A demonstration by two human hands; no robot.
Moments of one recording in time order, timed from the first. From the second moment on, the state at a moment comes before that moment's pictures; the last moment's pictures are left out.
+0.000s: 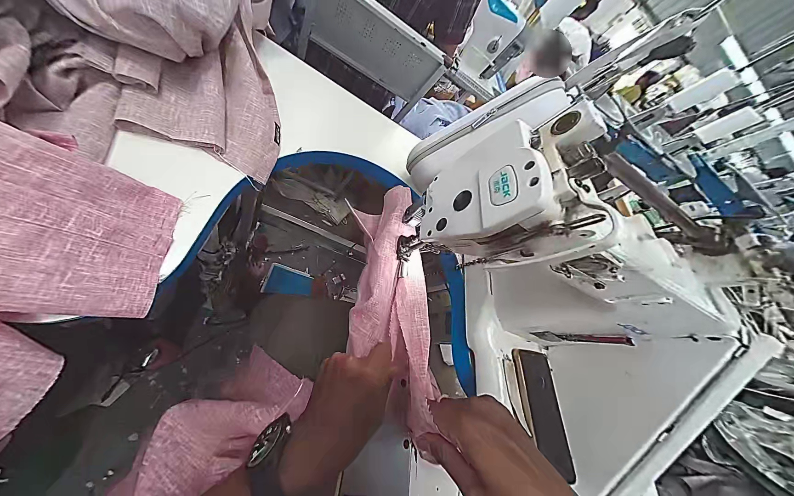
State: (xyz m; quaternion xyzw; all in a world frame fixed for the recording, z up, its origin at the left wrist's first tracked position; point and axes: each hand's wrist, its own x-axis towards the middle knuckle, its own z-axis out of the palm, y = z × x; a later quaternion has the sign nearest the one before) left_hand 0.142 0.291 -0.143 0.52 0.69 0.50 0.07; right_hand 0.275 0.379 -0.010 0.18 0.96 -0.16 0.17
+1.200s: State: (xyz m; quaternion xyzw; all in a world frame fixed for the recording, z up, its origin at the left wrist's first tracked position) left_hand 0.147 0.310 -0.144 0.47 0.69 0.55 0.00; right_hand 0.226 0.356 -0.079 0.32 0.91 0.15 -0.20
